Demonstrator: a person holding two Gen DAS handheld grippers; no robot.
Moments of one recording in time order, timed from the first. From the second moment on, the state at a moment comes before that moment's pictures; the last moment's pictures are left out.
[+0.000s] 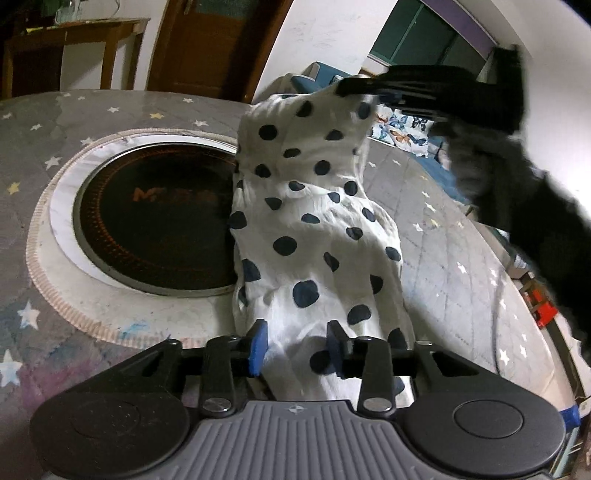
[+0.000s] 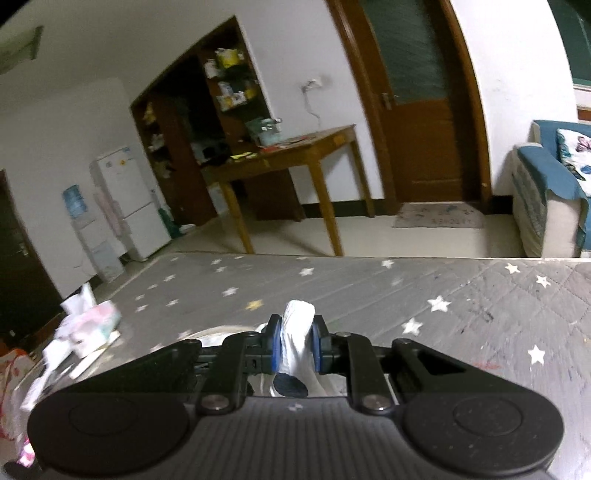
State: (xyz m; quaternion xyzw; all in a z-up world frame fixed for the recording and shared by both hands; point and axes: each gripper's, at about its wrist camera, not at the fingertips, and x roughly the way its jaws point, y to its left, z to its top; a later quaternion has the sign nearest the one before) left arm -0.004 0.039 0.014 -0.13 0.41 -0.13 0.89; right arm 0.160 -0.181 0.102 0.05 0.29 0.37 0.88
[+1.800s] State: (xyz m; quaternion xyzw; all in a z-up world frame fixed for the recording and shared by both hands) left arm -0.050 0.019 0.018 -0.08 0.39 -0.20 0.90; right arm -0.104 -0.194 0.048 -0.10 0.35 0.52 0.77
